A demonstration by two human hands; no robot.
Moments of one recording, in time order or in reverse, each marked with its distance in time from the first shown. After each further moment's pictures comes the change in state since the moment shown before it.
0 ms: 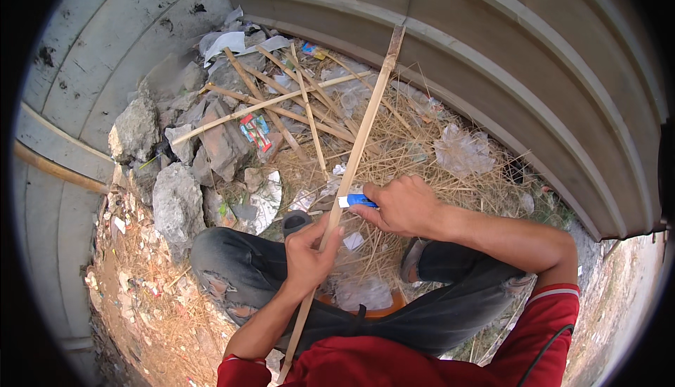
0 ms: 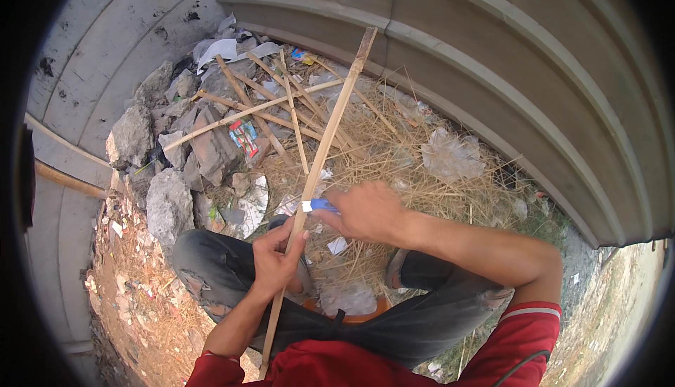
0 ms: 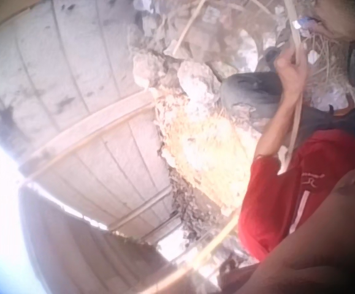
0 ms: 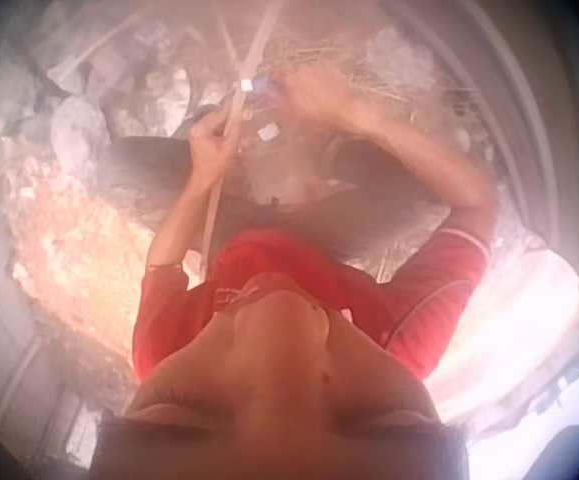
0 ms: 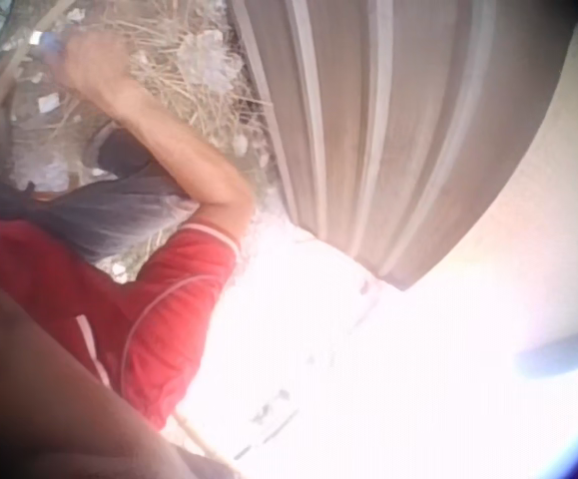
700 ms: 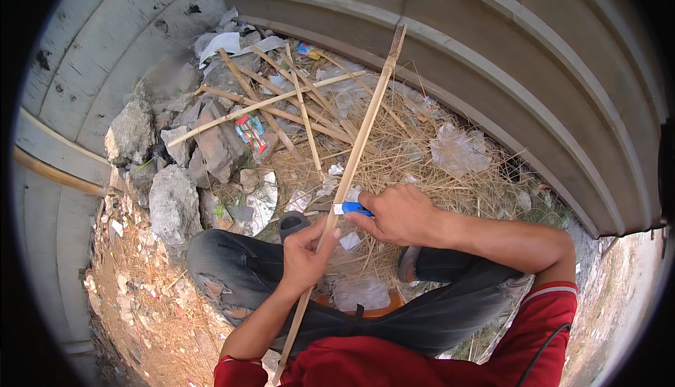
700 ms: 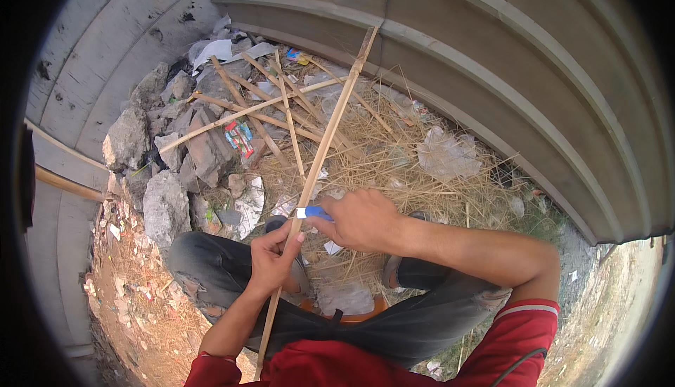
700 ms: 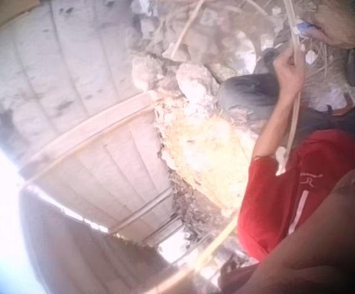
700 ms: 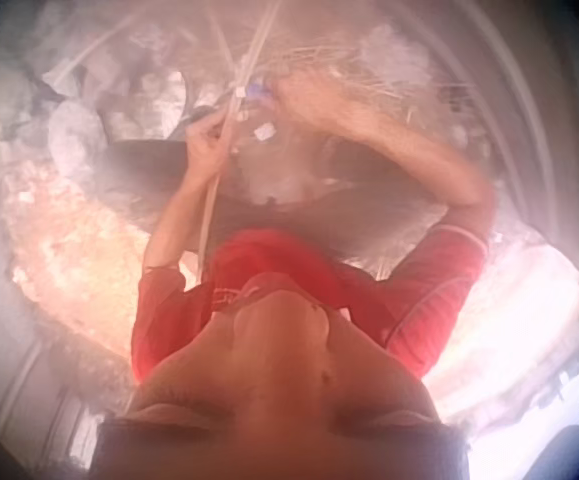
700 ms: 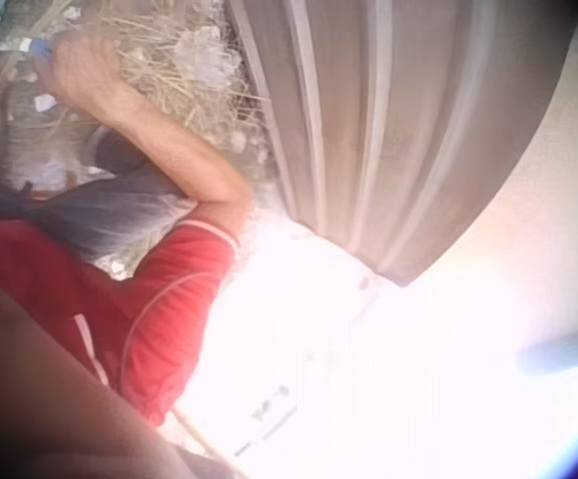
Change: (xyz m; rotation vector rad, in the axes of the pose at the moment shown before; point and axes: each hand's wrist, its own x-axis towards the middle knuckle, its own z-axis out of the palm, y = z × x) left_hand -0.003 0.005 -0.002 -0.336 -0.143 -0.256; right_hand -0.008 -0.005 -0.003 0.077 -0.034 -0.014
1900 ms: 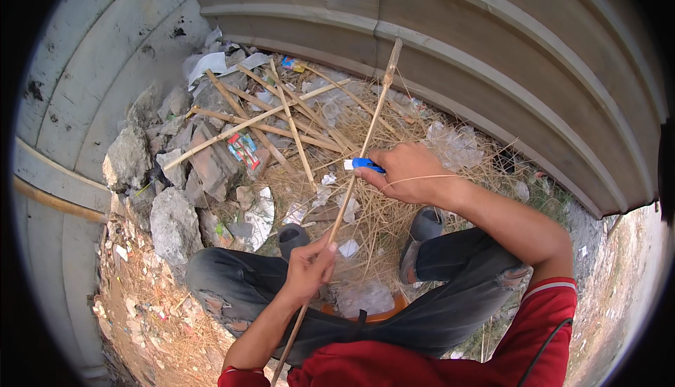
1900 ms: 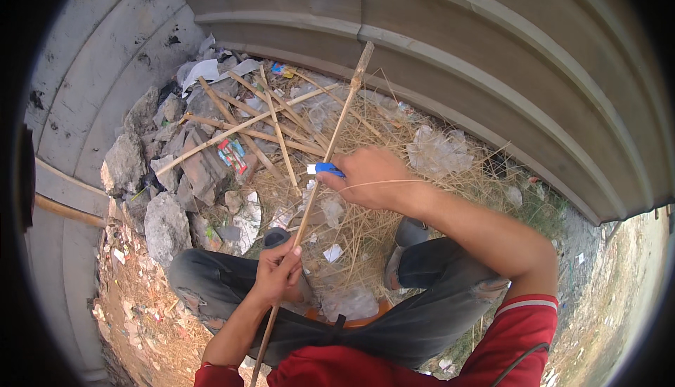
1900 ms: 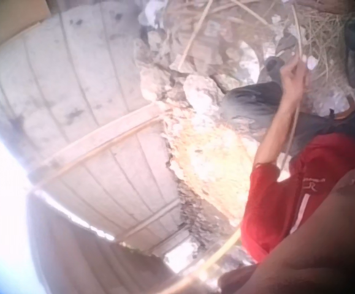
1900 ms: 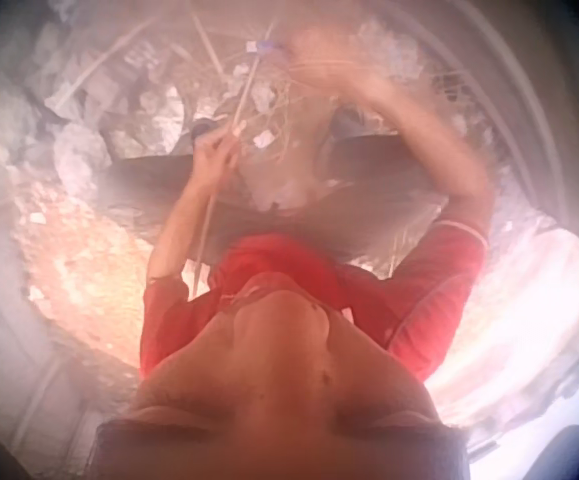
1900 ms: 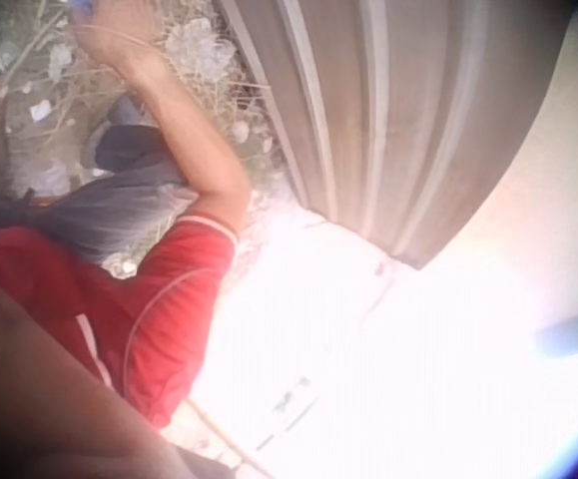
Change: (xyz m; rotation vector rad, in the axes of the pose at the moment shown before) left_hand -0.003 -0.005 -0.003 -0.121 -0.248 -0.216; right_hand 0.010 0.055 -0.045 -0.134 0.242 0.128
